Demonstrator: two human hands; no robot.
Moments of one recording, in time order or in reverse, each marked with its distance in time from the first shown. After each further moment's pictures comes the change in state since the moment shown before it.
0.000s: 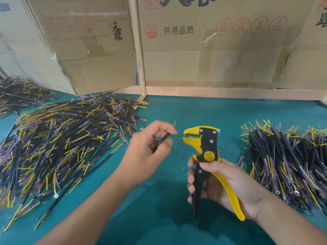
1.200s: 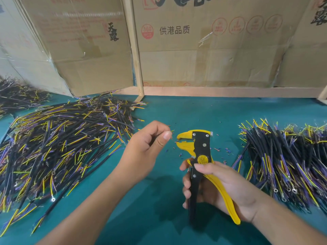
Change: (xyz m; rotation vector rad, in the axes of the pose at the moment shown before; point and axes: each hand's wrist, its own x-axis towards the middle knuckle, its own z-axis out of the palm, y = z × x) left_hand 0.006 0.002 0.001 0.114 0.014 0.010; right_hand 0.002 0.007 0.002 0.008 -0.022 0.019
